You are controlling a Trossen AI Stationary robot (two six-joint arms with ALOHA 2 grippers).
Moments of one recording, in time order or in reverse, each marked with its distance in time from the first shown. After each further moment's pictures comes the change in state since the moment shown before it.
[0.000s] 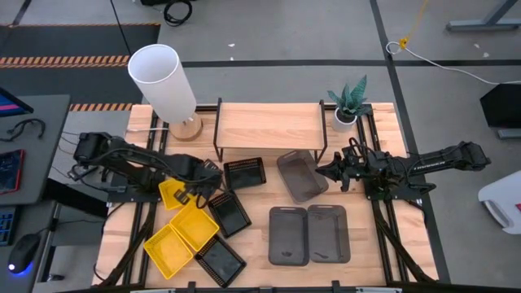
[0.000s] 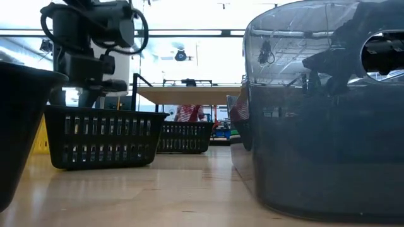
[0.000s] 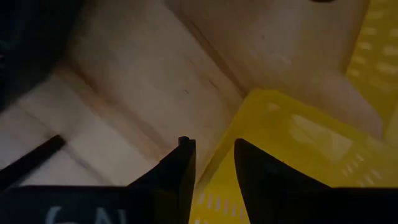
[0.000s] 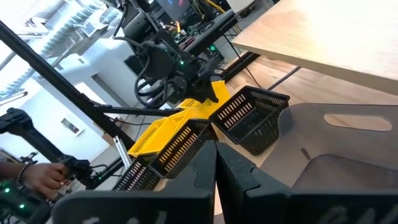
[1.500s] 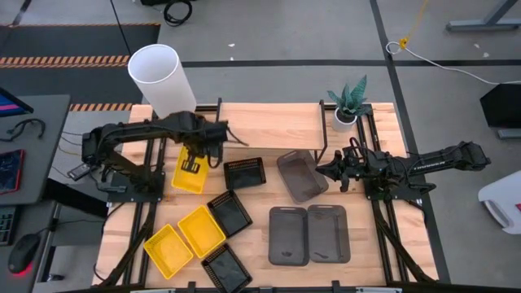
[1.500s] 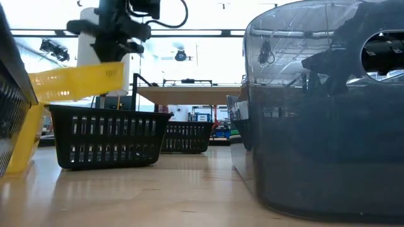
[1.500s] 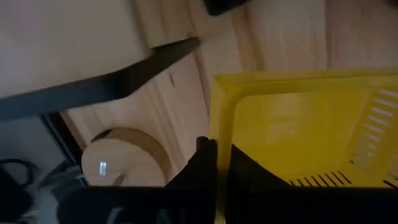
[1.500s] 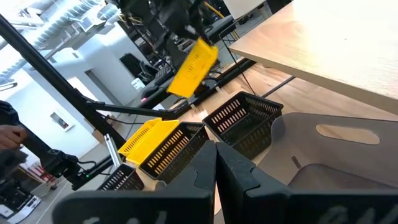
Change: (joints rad) left arm 0.315 0.052 0.564 -0.485 -0.073 -0.124; right arm 0.000 0.000 0.000 0.003 0.015 -0.074
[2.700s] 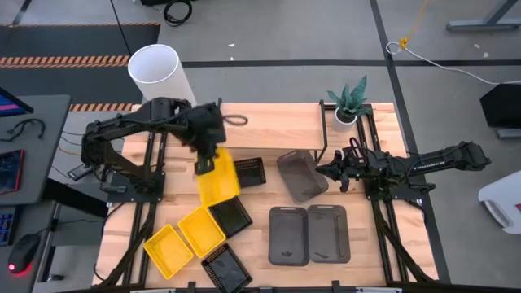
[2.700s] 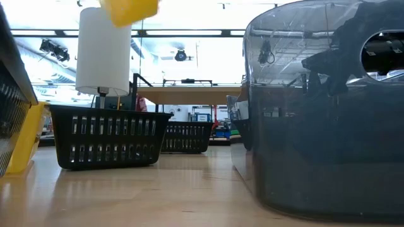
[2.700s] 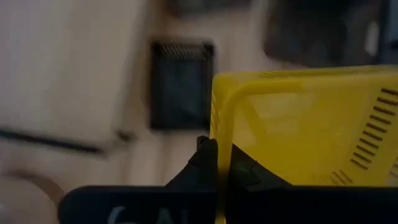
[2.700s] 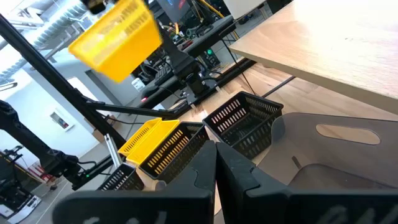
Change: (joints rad) left arm -0.101 0.000 0.402 -0.067 0.294 -0.608; right arm 0.000 0.000 0.000 0.000 0.000 0.000
